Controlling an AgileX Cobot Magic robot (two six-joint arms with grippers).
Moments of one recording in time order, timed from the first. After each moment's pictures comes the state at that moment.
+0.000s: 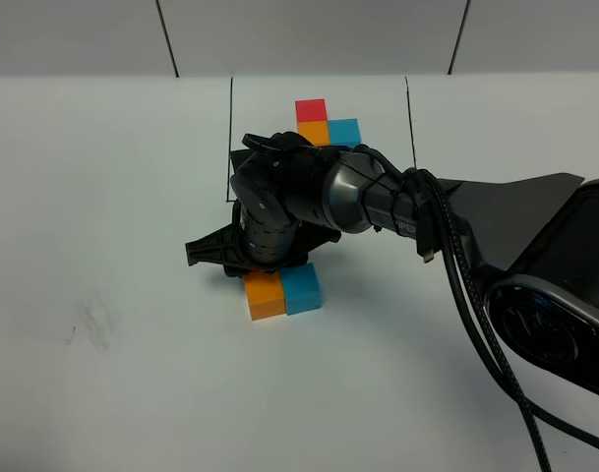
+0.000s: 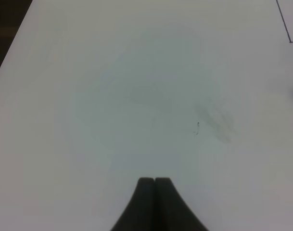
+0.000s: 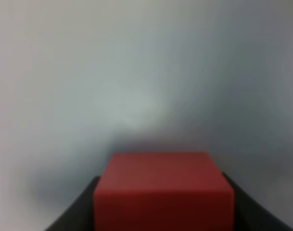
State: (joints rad) left arm 0.03 -0.01 -0.51 0.08 1.08 -0.04; right arm 0.83 2.34 -1.76 -0.09 0.76 0.67
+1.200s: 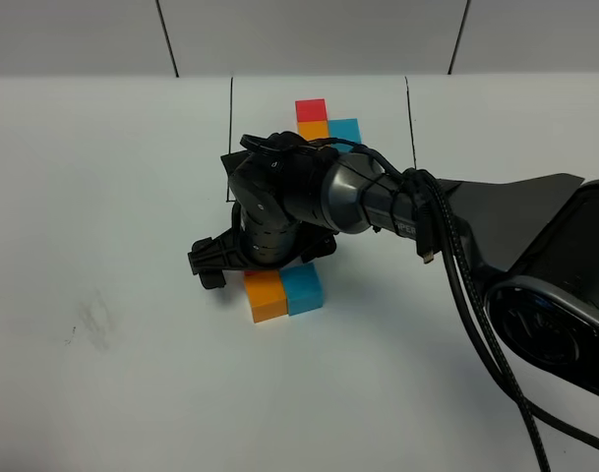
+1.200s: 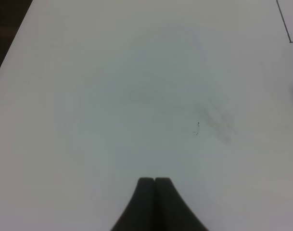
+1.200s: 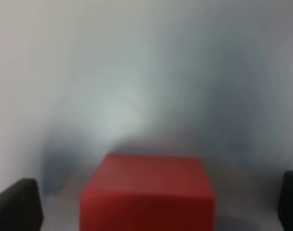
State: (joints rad) left arm 0.03 -0.01 -0.51 0.08 1.08 -0.04; right arm 0.83 2.34 -1.76 -0.10 0.79 0.58
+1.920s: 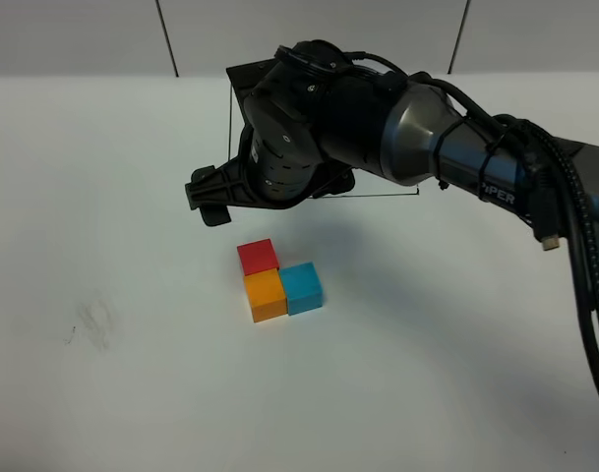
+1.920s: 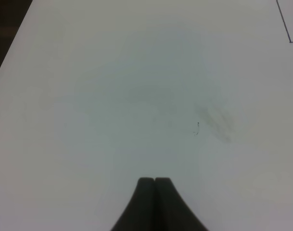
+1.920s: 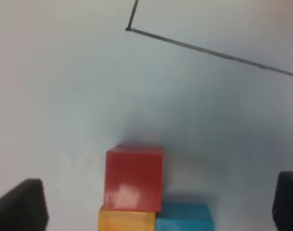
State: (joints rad) left arm 0.03 -0.01 -0.51 0.08 1.08 -0.04; right arm 0.83 2.09 -1.75 -0.19 0.88 0.61
